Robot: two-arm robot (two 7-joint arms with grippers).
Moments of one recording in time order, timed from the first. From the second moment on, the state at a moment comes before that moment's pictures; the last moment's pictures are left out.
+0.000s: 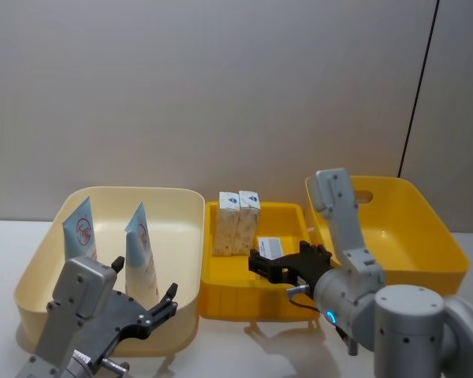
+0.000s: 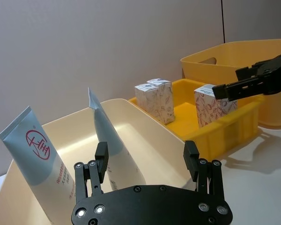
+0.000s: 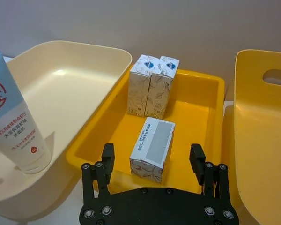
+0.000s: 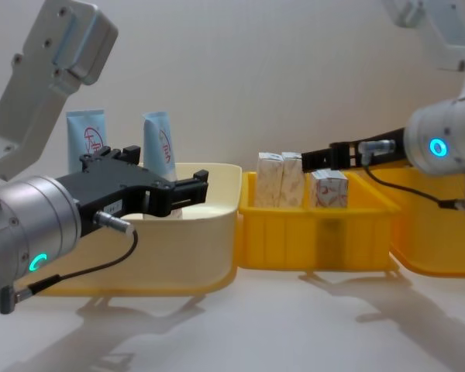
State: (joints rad) left arm -0.24 0.38 0.45 -1.63 -0.20 0.01 -0.01; right arm 0.45 0.14 -0.36 -1.52 0.28 0.64 -0.03
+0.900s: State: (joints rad) left arm -0.24 0.38 0.45 -1.63 -0.20 0.01 -0.01; right arm 0.56 0.04 -0.37 -1.36 0.24 0.75 -0.10
